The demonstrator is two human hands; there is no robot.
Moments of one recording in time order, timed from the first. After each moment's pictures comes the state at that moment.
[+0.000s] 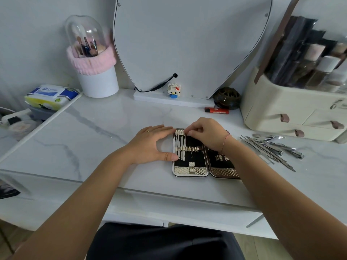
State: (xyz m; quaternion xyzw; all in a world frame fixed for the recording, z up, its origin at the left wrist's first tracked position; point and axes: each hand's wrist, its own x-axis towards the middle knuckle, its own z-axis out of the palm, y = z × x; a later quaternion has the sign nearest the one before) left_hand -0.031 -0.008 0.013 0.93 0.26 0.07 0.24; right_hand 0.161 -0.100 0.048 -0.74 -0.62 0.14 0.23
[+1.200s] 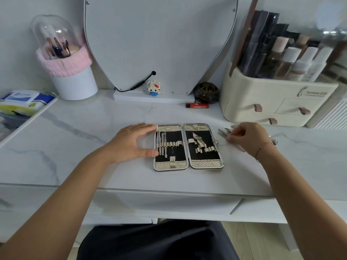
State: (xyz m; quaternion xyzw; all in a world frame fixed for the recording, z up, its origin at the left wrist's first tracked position) left_hand -0.031 0.001 0.004 0.92 0.27 0.10 0.27; right_hand 0.245 -0.205 0.037 -0.87 -0.39 0.05 0.30
